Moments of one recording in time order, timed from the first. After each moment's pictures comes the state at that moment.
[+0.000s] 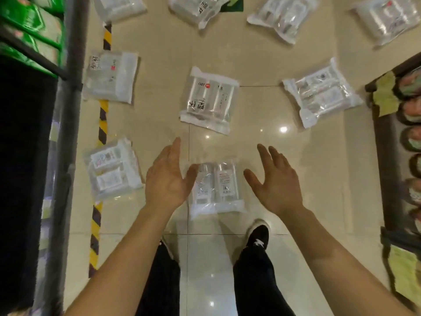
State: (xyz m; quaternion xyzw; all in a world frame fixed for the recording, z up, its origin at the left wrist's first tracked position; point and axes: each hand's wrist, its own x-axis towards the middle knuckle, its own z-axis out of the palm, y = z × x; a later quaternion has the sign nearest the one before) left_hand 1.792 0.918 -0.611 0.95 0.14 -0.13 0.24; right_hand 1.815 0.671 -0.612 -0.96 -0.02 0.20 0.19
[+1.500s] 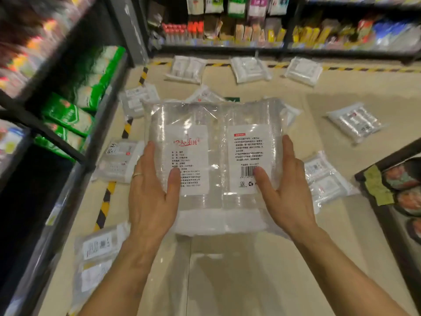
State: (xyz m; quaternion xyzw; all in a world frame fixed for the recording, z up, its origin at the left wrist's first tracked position) left_hand 1.921 0.977 -0.545 0.90 0.15 0.18 0.37; right_hand 1.962 0.738 -0.530 -0.92 0.00 -0.04 0.40
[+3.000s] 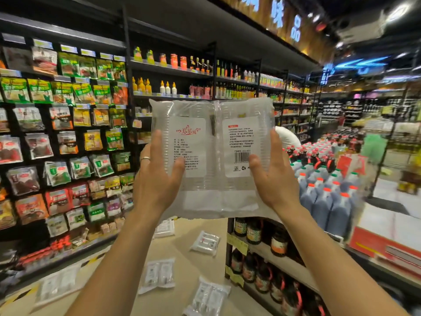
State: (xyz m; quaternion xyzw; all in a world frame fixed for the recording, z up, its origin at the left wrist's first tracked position) left_hand 1.840 0.867 0.163 0.78 -0.29 0.31 0.45; right_hand 1.702 0.664 0.164 -0.82 0.18 -0.51 0.22
